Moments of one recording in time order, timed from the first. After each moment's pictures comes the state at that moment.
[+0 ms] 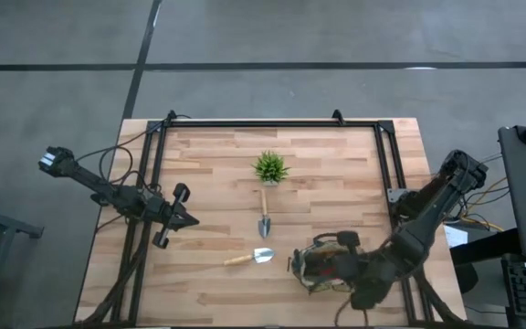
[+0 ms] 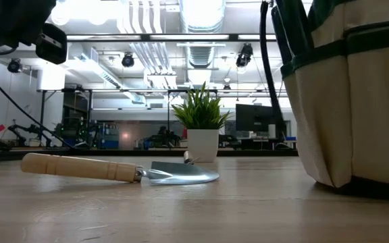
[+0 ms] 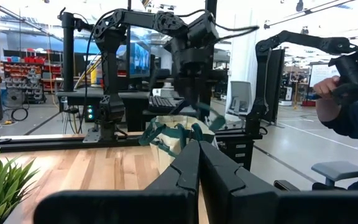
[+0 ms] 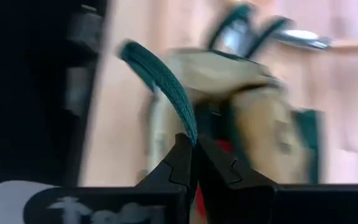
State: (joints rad) left arm -0.46 0.40 0.01 0.58 -0.18 -0.03; right arm 0.80 1.49 1.30 -0.85 0.32 0.67
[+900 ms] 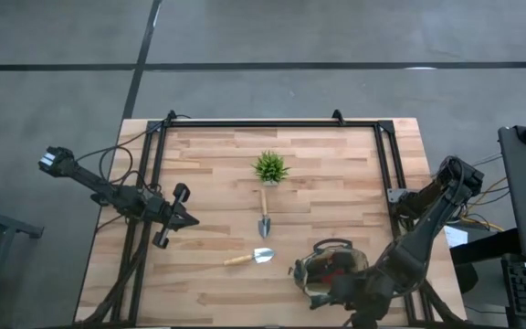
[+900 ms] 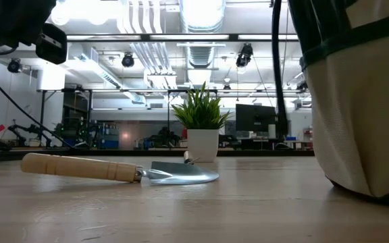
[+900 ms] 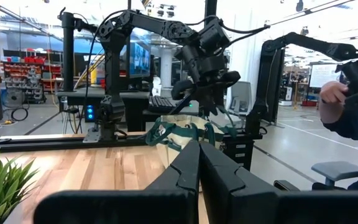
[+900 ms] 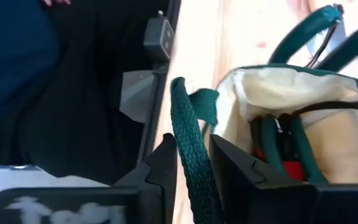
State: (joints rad) left arm -0.46 0.40 0.01 0.58 -0.18 -0.03; right arm 0.86 1.57 1.30 -0.66 0.22 0.71
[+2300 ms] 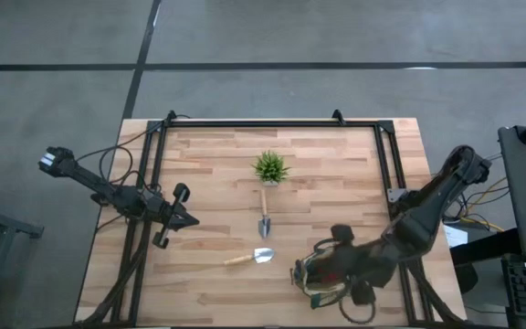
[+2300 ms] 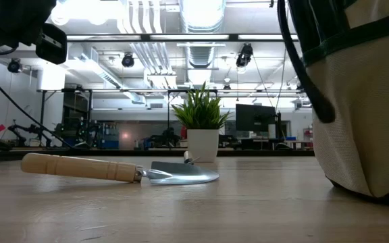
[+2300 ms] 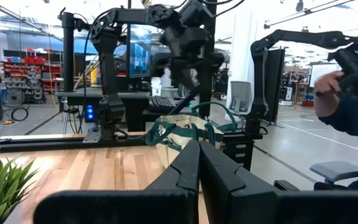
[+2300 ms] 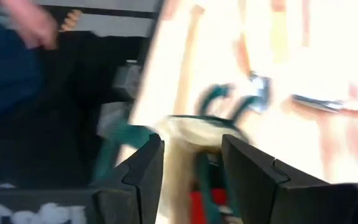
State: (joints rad) left arm -0.46 0.40 0.01 0.58 -0.18 -0.03; right arm 0.75 1.42 1.31 -0.74 0.28 0.52
